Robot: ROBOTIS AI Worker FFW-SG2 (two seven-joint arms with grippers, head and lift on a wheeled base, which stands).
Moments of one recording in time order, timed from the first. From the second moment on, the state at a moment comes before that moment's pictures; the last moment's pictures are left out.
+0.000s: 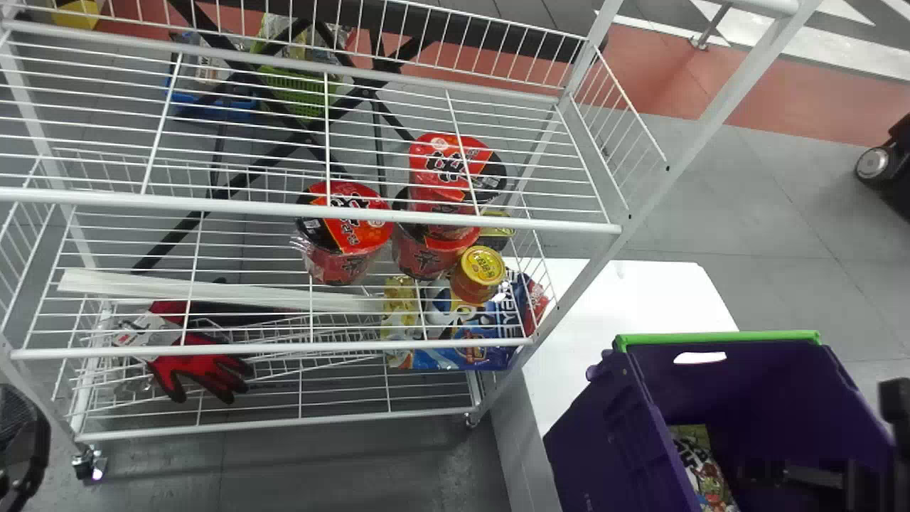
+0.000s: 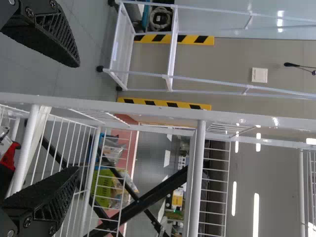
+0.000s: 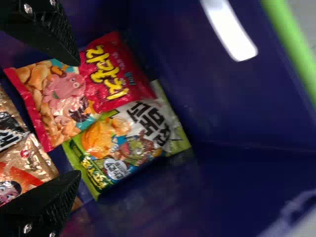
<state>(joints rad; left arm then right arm) 0.67 0.19 -0.13 -1.72 0.17 -0.50 0.30 0.39 -0.54 -0.79 -1.72 -0.28 1.47 0.49</state>
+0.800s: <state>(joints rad) 0.66 0.18 -0.13 -1.69 0.17 -0.54 0.30 0.20 -0.55 -0.41 -1.30 -0.08 1.52 0.50</state>
